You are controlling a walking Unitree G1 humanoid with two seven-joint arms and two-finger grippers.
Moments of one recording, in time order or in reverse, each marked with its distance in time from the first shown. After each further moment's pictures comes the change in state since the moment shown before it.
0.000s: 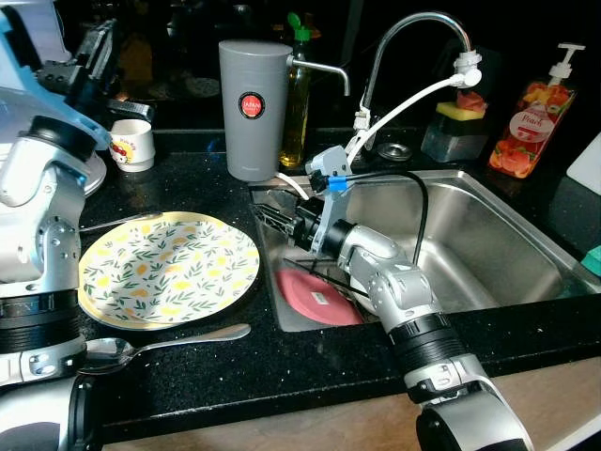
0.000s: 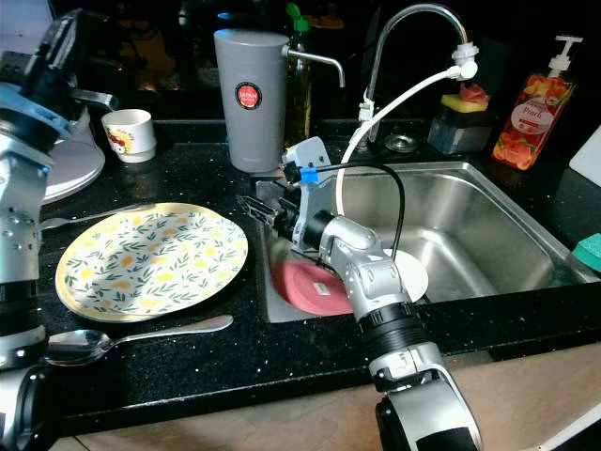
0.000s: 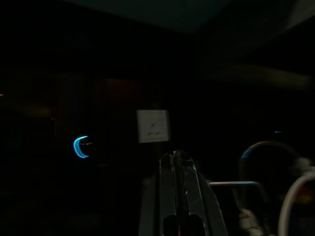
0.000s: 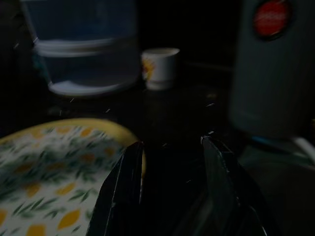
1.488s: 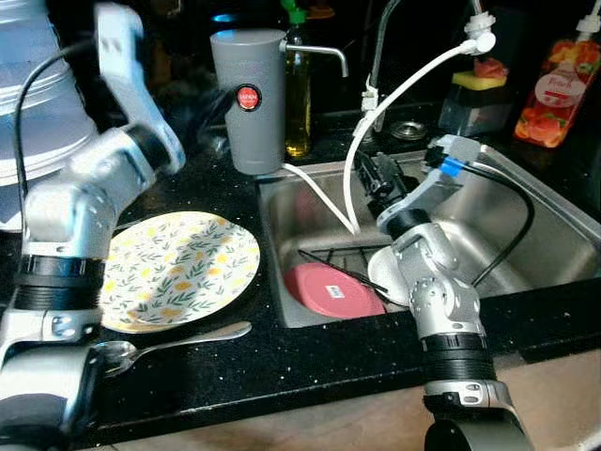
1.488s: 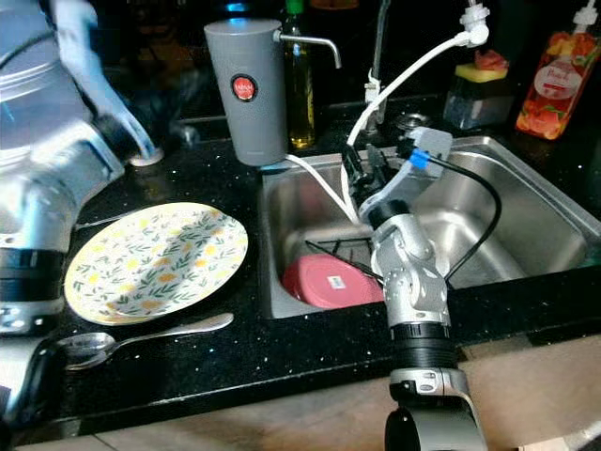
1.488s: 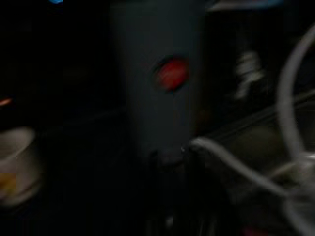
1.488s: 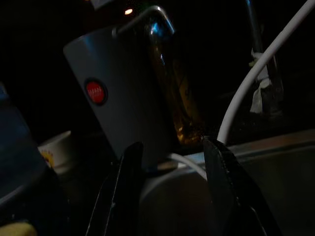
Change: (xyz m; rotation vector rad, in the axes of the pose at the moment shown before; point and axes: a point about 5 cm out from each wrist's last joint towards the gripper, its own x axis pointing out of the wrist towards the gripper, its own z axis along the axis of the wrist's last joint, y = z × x) left arm -0.003 -0.002 -0.081 -0.096 0.607 0.022; right arm -0.050 -0.048 0.025 0.097 -0.273 -0.451
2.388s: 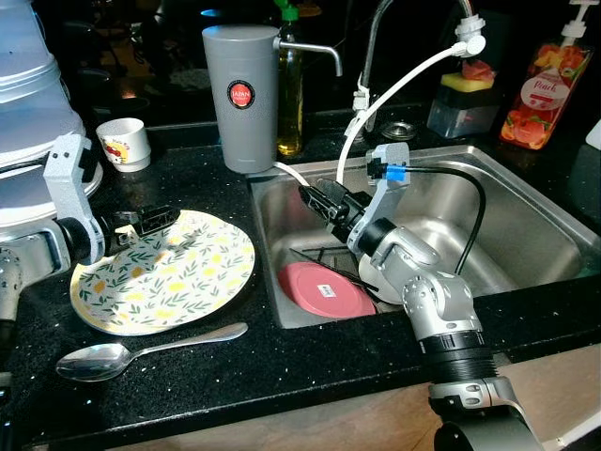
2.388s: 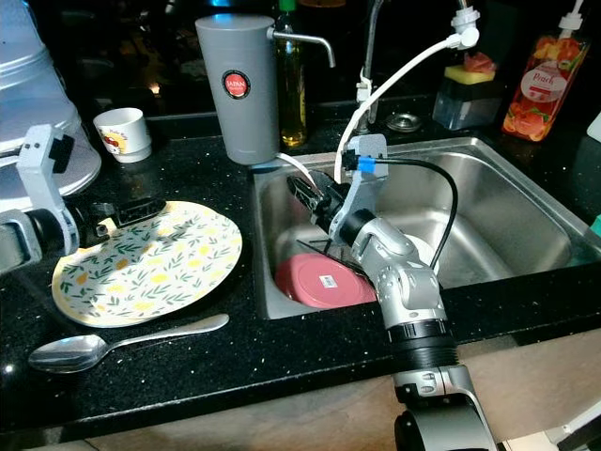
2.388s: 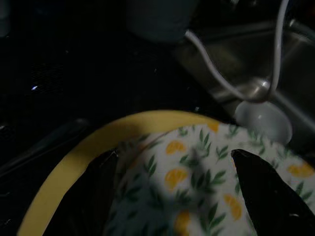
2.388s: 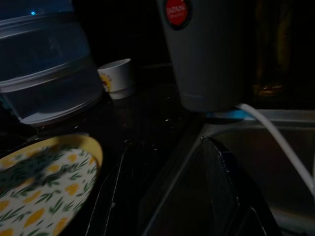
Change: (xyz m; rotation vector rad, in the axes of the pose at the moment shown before) left arm -0.082 0.044 -0.049 -0.254 0.391 -0.117; right arm -0.001 0.034 -0.024 -0.012 0.275 0.312
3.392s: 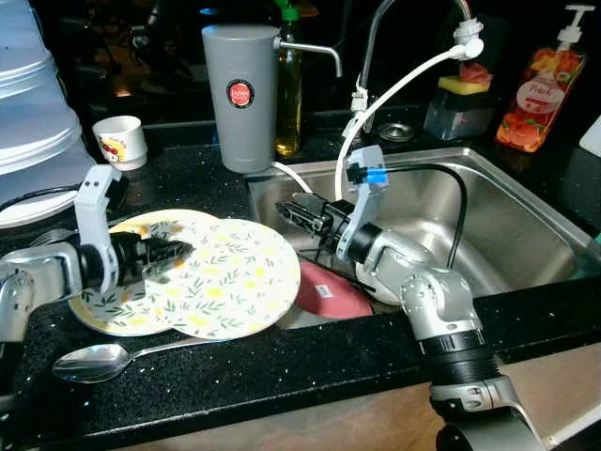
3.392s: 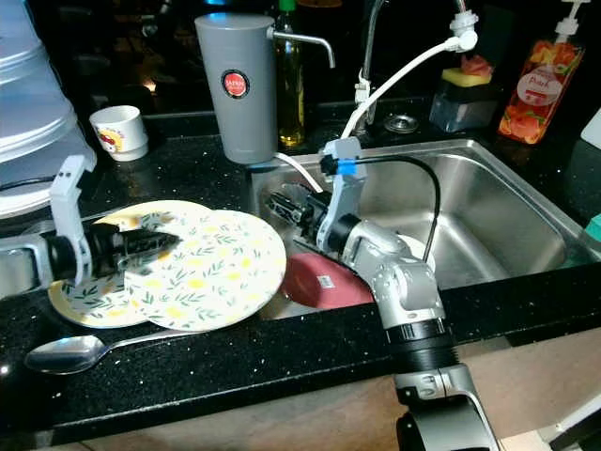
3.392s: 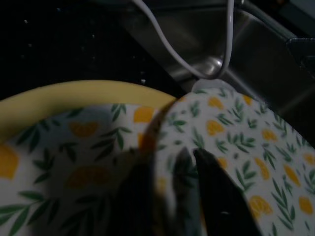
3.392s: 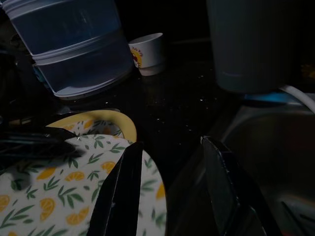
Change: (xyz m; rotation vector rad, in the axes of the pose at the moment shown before) left arm 0.020 -0.026 -0.020 -0.083 0.033 -0.179; right arm 0.001 0.014 -0.003 0.035 0.087 0.116
